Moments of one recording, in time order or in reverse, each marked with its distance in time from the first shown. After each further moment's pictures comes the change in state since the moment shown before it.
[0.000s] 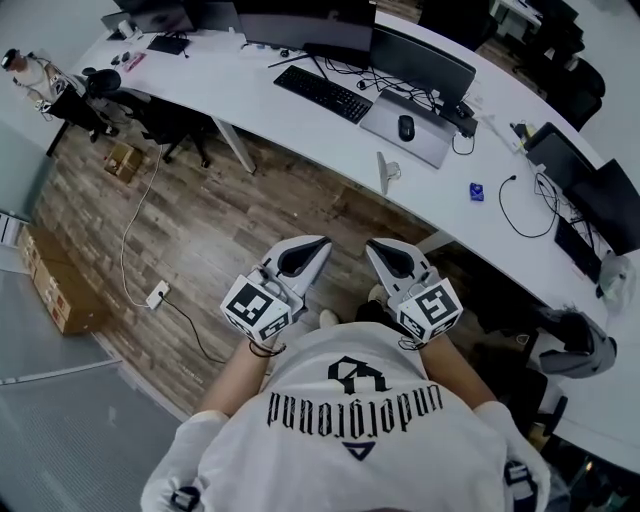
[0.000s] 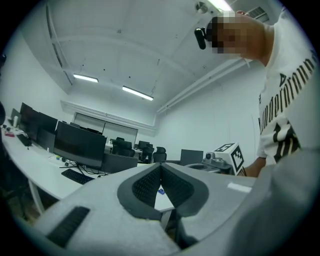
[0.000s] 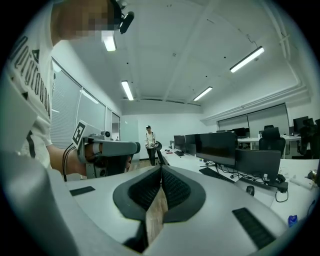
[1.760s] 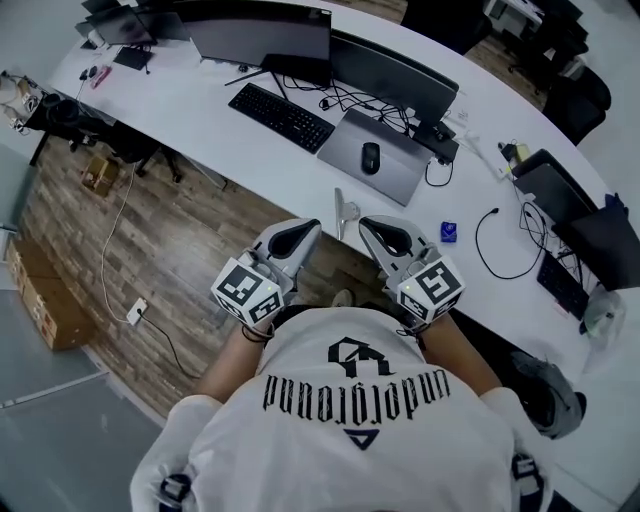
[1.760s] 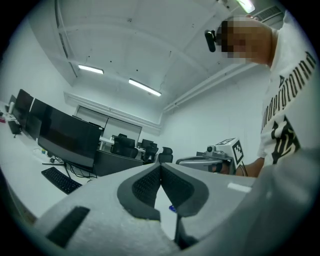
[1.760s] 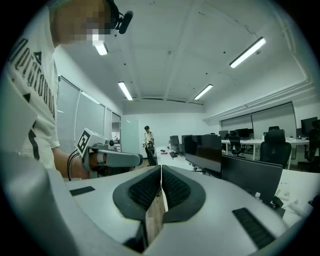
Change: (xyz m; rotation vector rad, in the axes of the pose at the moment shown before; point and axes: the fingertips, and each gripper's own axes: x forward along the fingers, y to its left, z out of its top) left arm 0.244 0.106 -0.013 -0.071 0.004 0.026; right arm 0.035 -0.263 0.025 -0.017 0.016 0.051
